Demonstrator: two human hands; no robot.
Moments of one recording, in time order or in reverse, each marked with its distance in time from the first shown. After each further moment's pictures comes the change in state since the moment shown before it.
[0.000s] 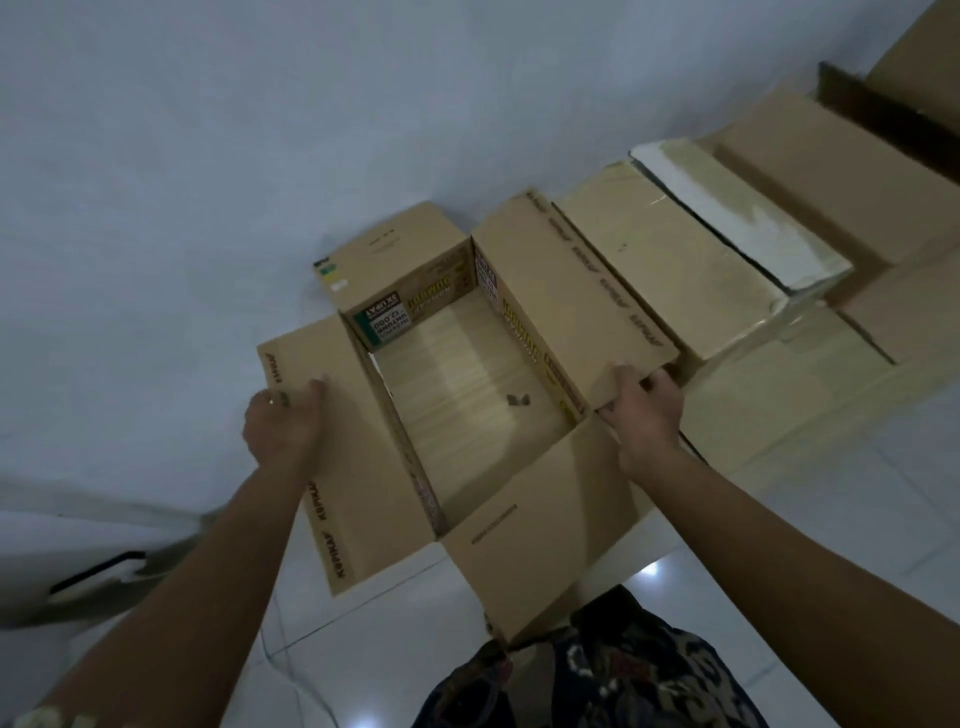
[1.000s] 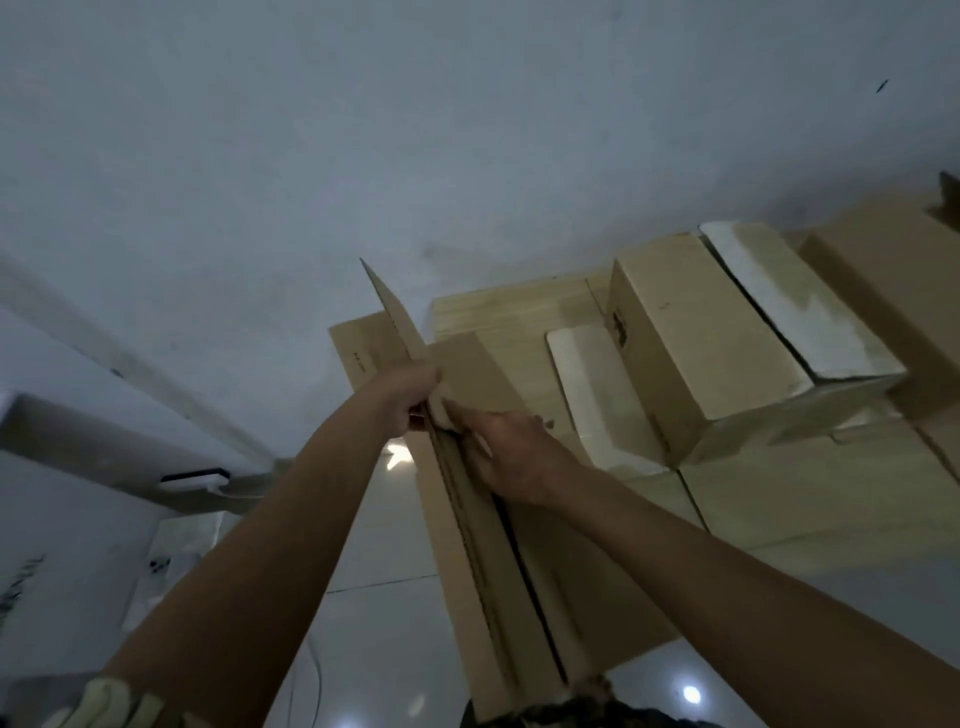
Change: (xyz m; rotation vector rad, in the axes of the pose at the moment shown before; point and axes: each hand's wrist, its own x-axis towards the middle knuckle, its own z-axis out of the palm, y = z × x) left_hand -0.179 0.100 -0.041 -0.258 -0.498 -0.152; right_hand -0.089 -0.030 0.023 -1.039 -1.216 -0.958
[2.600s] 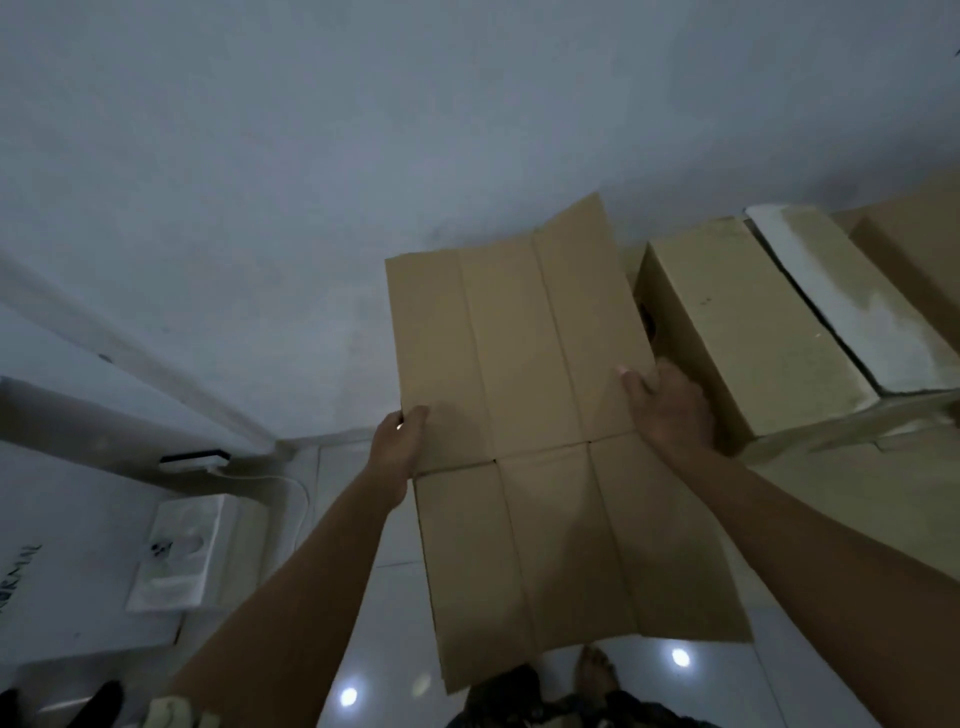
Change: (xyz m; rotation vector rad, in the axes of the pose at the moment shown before) left_hand 0.101 -0.105 -0.011 -0.239 0.147 -0.005; right_hand 0.009 0.137 -0.038 0.004 0.503 0.781
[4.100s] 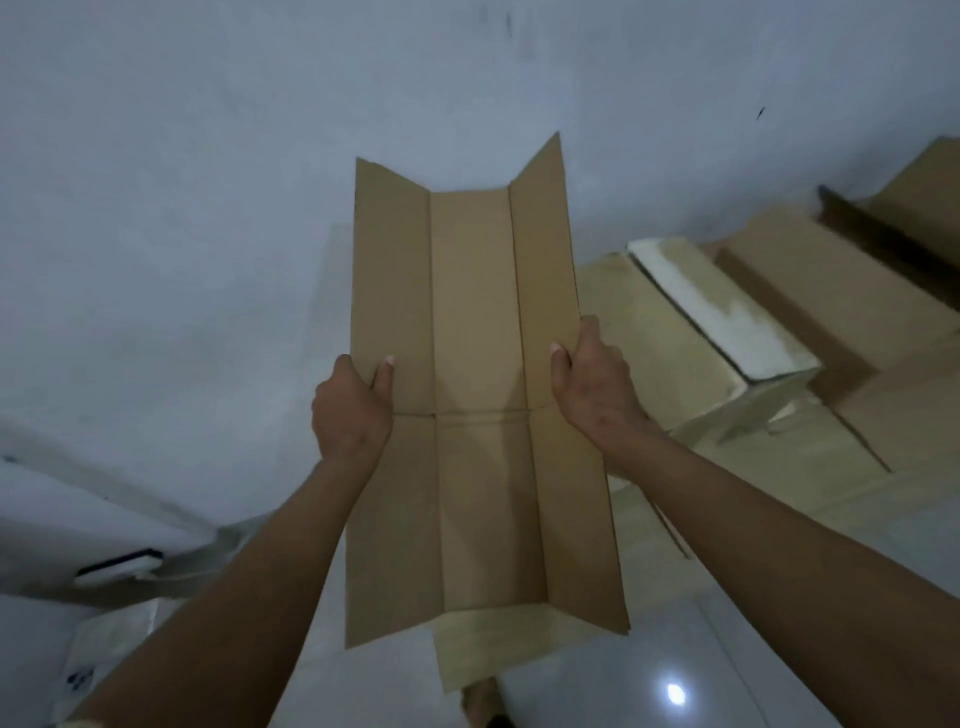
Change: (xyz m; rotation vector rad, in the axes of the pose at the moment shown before) left_hand -0.033 0.087 0.027 0.635 0.382 0.683; right_hand -0.032 -0.065 -0.056 -0.017 0.155 -0.203
